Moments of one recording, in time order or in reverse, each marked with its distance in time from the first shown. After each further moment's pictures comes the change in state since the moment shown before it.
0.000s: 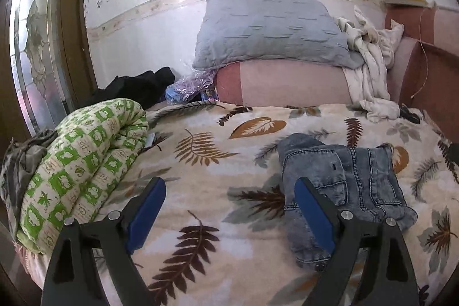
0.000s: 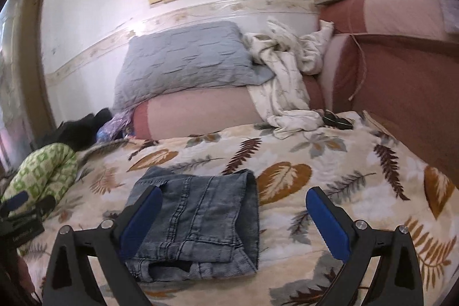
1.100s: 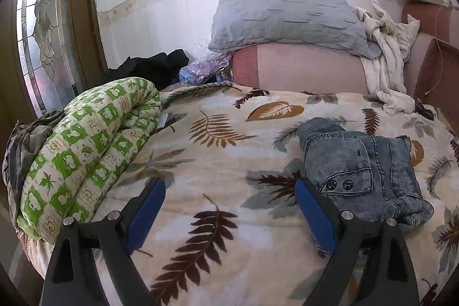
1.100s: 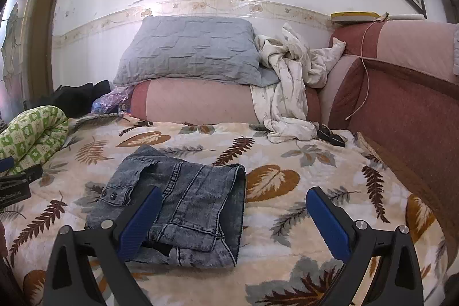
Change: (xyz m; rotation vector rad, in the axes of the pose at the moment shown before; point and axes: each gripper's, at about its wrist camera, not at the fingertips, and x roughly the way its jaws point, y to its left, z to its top) left arm 0.020 0.024 -0.015 -0.043 0.082 0.045; right arm -0.001 0.018 -0.012 -0.196 0.028 -0.038
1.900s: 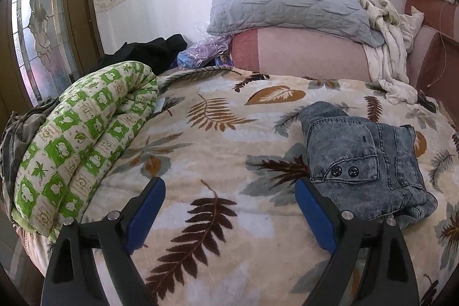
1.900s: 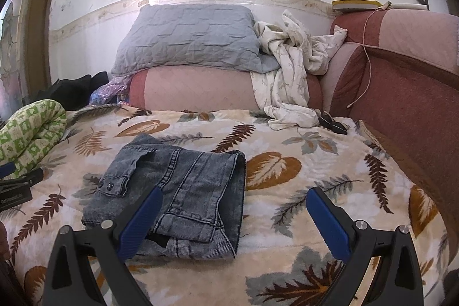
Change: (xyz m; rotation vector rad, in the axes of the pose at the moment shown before) left arm 0.014 0.001 -0.005 -0.001 0.074 -0.007; right arm 0.012 0.000 -0.004 -0.005 0.066 0.012
